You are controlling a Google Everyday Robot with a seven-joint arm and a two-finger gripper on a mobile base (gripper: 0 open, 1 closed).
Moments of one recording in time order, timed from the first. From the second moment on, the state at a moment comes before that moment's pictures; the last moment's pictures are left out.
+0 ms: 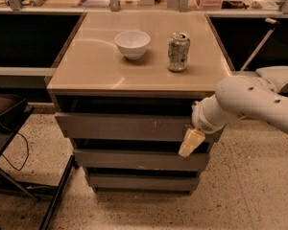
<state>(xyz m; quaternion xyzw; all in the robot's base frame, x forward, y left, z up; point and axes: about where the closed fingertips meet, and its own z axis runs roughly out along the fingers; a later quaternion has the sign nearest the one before) 0.562 -0.158 0.681 -0.58 0.78 0.03 0.24</state>
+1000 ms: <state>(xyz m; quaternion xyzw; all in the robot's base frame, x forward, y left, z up) 0.580 -0.131 0.642 -0.57 0.79 0.02 0.23</state>
